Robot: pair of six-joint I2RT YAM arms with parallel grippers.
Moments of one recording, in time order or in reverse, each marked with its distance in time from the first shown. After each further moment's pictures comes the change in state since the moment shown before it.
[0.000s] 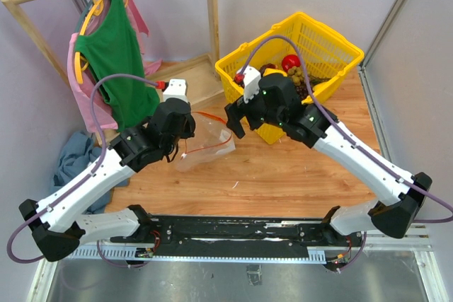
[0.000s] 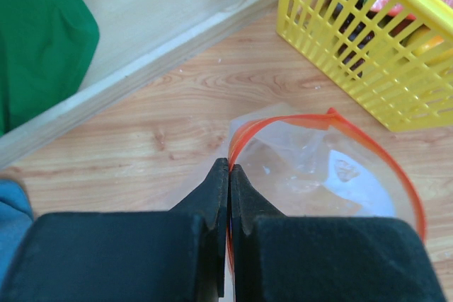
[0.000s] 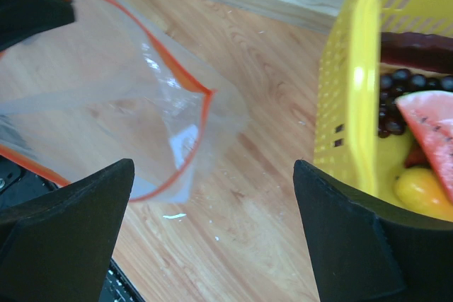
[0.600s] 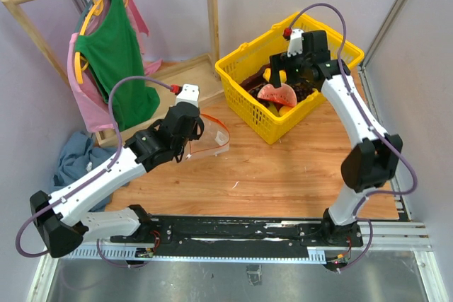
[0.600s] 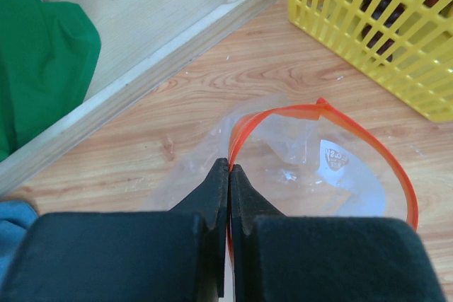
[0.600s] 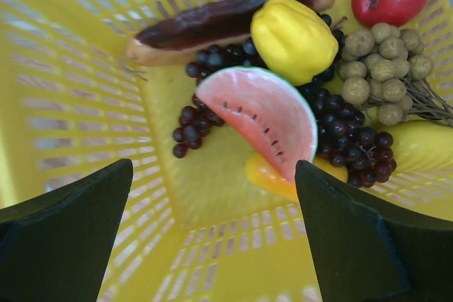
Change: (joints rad) left arm 0.013 0.042 -0.123 0.160 -0.006 0.130; right arm -0.575 0.387 0.288 -0.053 -0.187 -0.074
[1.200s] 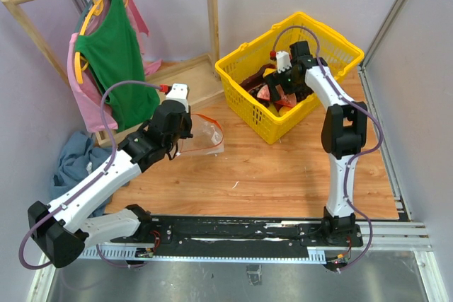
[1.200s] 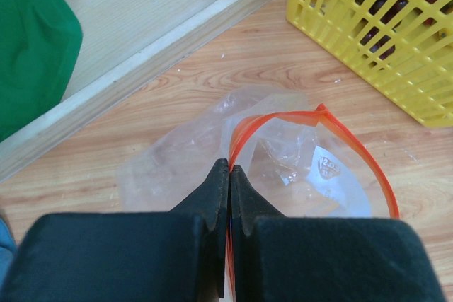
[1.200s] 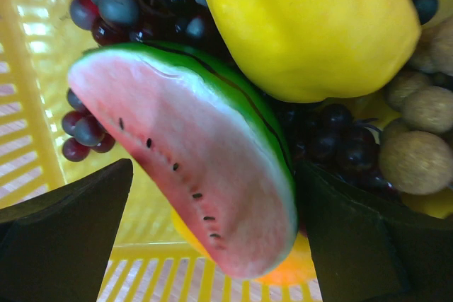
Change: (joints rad) left arm 0.146 -0.057 -0.100 0.104 0.179 0.012; right arm -0.064 0.458 0.215 -0.138 -0.103 -0.282
